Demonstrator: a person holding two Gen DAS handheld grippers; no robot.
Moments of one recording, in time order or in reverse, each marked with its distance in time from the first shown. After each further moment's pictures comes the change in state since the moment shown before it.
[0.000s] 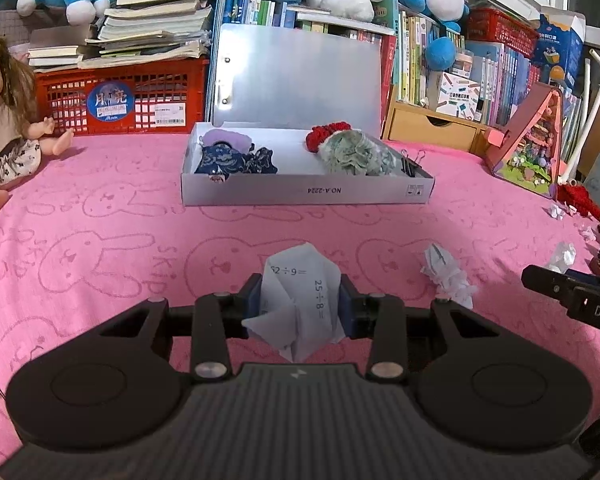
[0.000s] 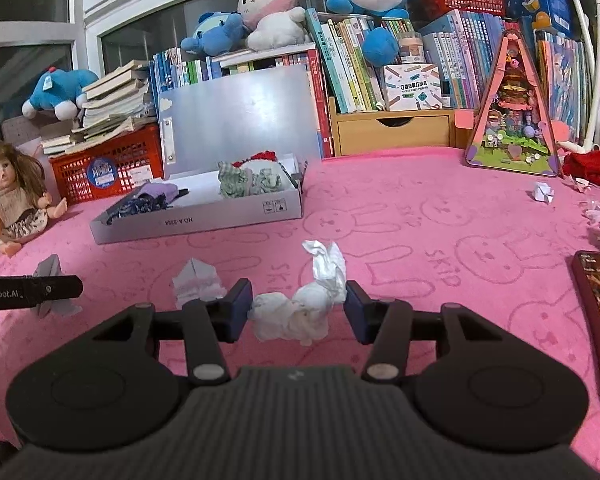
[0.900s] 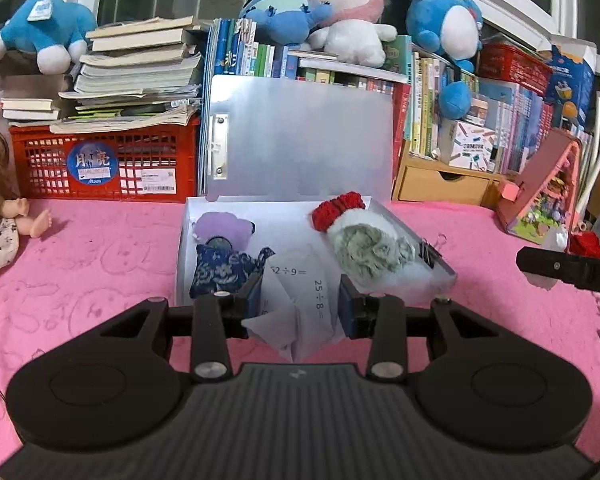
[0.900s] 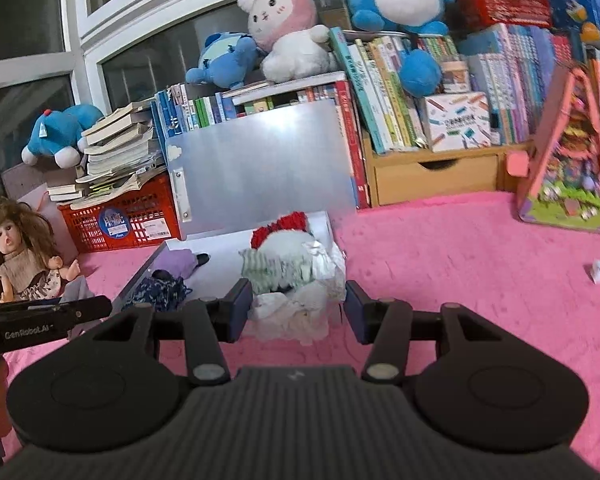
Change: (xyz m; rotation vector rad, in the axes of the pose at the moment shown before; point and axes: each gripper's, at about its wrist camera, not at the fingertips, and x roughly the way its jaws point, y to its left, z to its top) left arm 0.053 0.015 0.108 0.000 -0.051 -0.015; right arm 0.065 0.012 0.116 0.022 0.018 0.087
